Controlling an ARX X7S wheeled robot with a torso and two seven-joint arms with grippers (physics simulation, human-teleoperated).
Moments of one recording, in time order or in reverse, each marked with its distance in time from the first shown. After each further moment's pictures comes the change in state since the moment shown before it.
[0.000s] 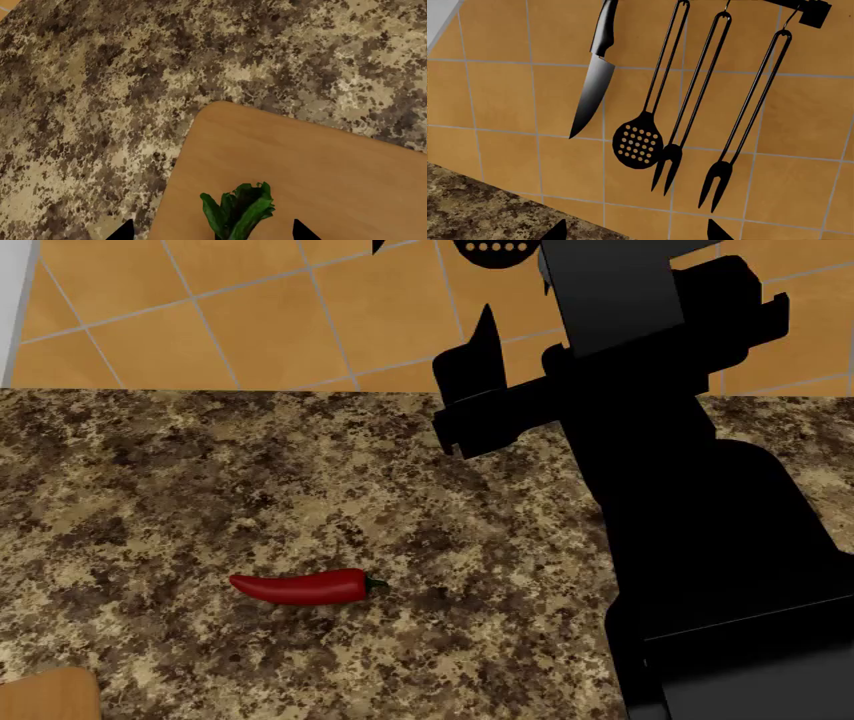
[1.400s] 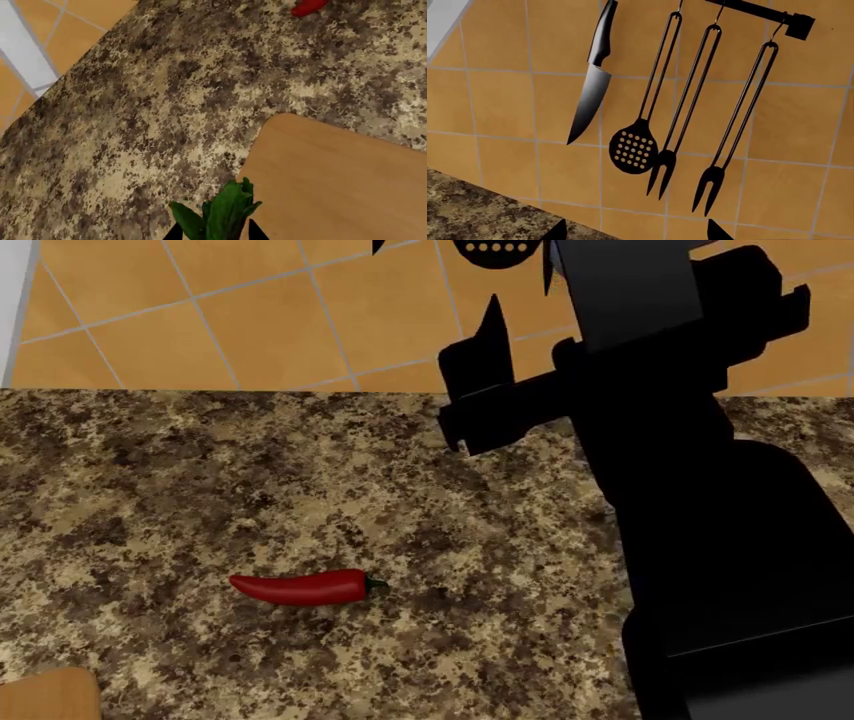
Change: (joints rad) left arm -0.110 -0.070 -0.047 -0.001 -0.003 -0.029 -0.027; right arm 0.013 0.017 0.016 -0.058 0.035 0.050 0.019
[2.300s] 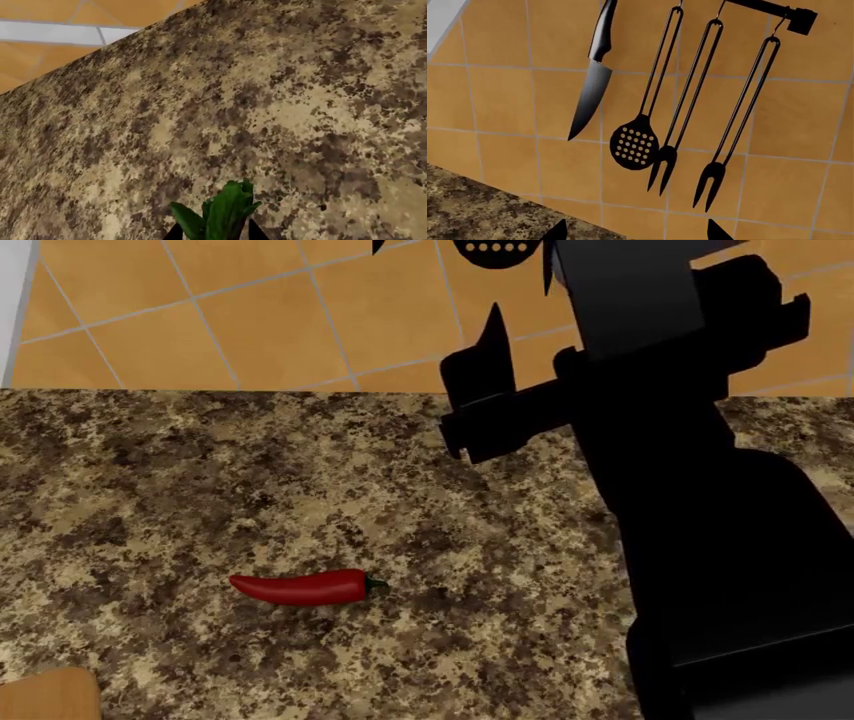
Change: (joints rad) left arm 0.196 -0.122 0.068 -0.393 0.187 0.274 -0.181; right arm -0.012 0.010 0.002 -0.010 0.019 0.003 0.011
